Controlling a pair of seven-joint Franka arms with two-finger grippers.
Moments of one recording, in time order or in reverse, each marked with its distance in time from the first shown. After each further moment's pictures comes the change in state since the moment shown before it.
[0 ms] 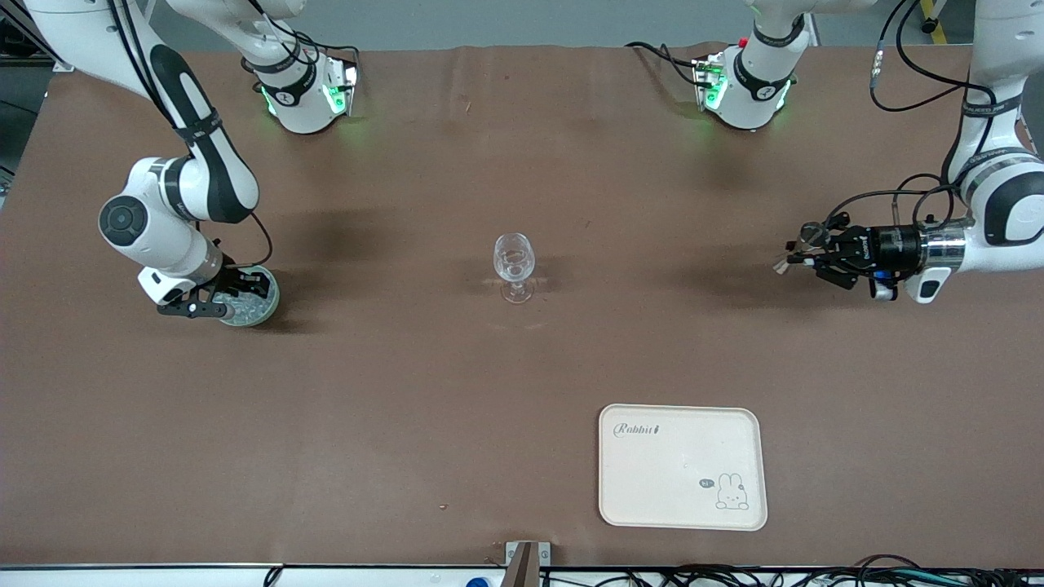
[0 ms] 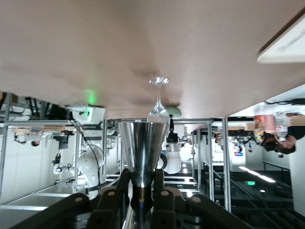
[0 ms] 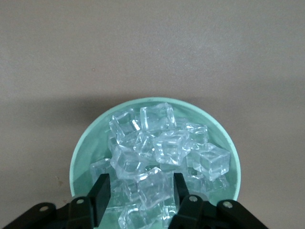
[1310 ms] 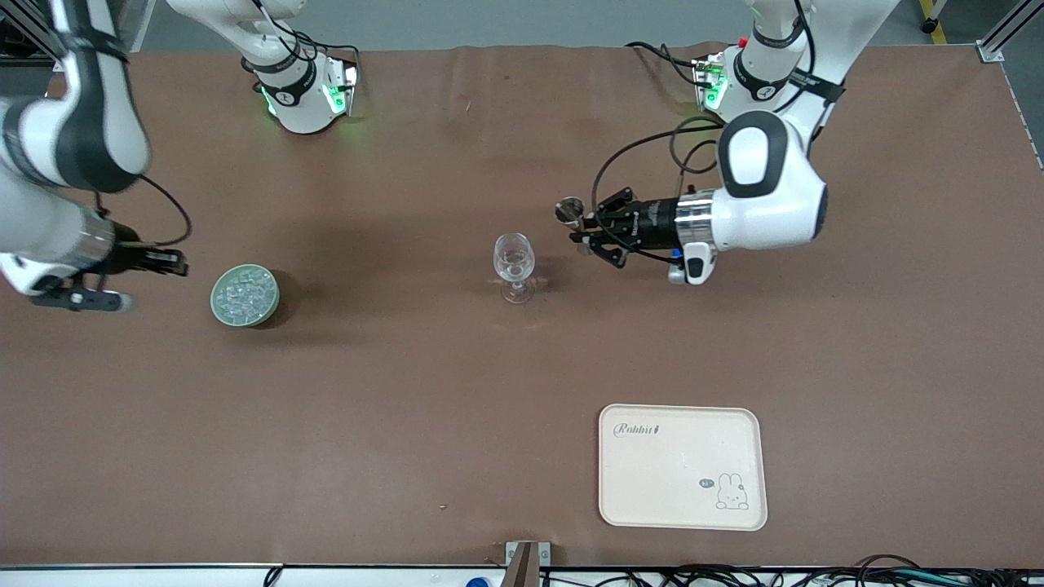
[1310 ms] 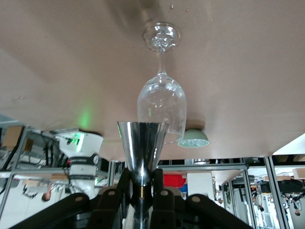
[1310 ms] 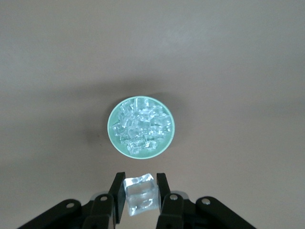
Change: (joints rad) left arm 0.025 -0.105 -0.900 0.002 -0.025 0.825 -0.443; right arm -0.008 -0.185 -0.035 0.510 -0.001 -0.790 0.000
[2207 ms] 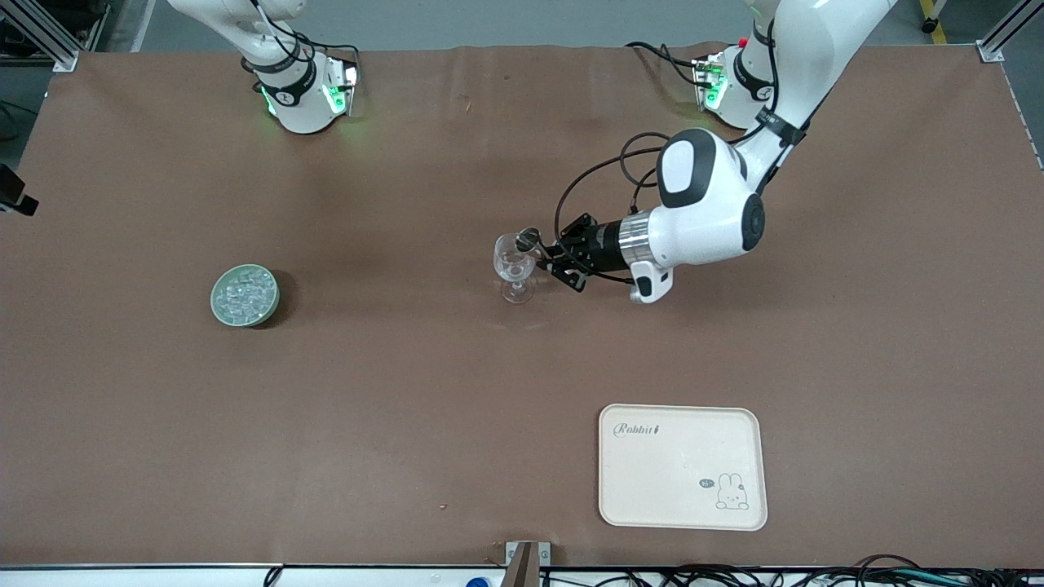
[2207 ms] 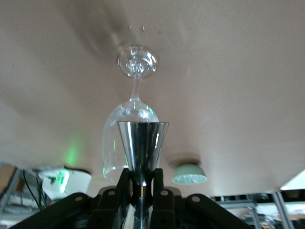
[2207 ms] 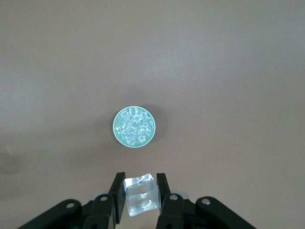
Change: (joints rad) left arm -0.017 0.212 -0.119 0.177 0.389 0.190 -0.251; right arm -0.058 -0.042 0.005 0.404 0.002 -0.334 0.004
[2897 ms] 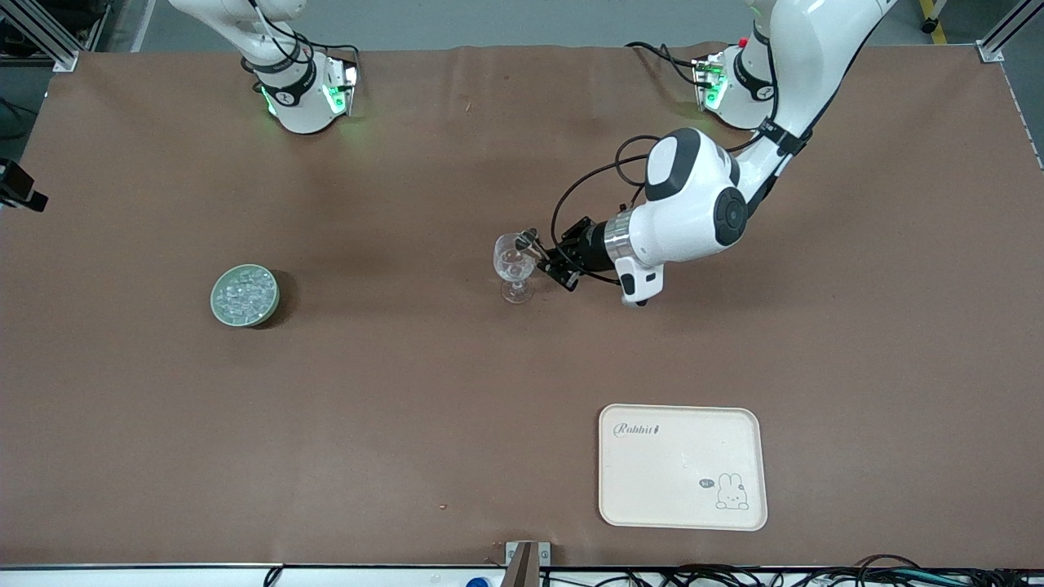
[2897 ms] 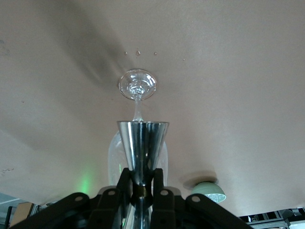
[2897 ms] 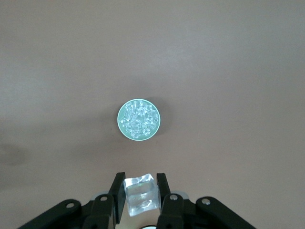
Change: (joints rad) left arm 0.002 0.009 -0.016 0.015 0.169 -0.005 -0.041; right arm -0.013 0.001 0.023 0.000 0.018 -0.031 0.000
